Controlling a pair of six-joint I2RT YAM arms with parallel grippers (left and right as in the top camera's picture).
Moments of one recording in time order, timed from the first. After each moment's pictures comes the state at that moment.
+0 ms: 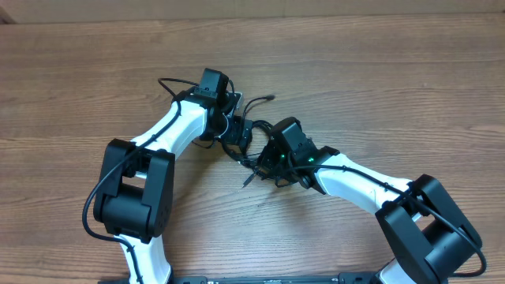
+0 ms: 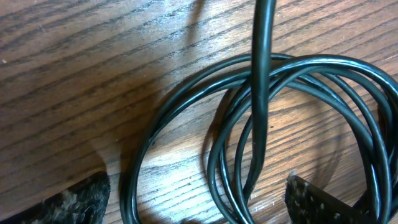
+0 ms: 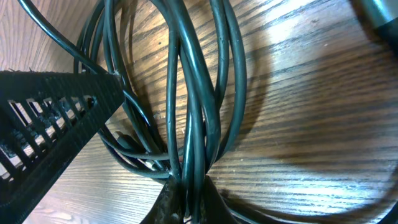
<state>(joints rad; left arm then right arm) -0.30 2.00 1.31 -0.65 0.27 -0.09 0.64 1.75 0.89 -0.15 -0.19 1.14</state>
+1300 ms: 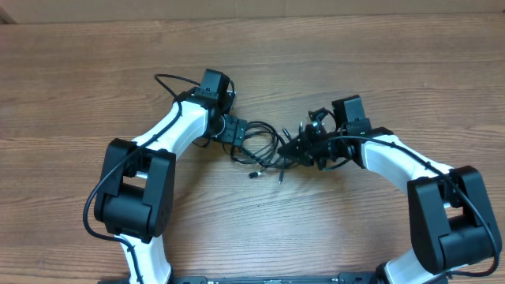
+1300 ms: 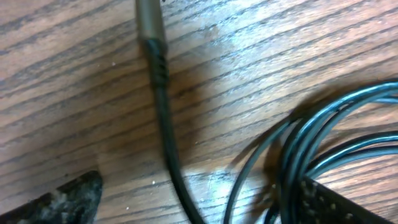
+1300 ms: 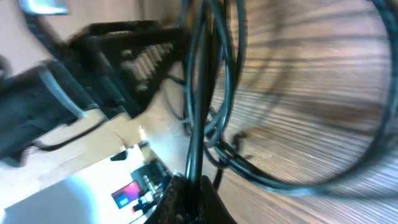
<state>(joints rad) -0.30 2.00 1.31 -0.64 0.07 -0.09 0.25 1.75 0.89 -0.25 -0.92 0.79</state>
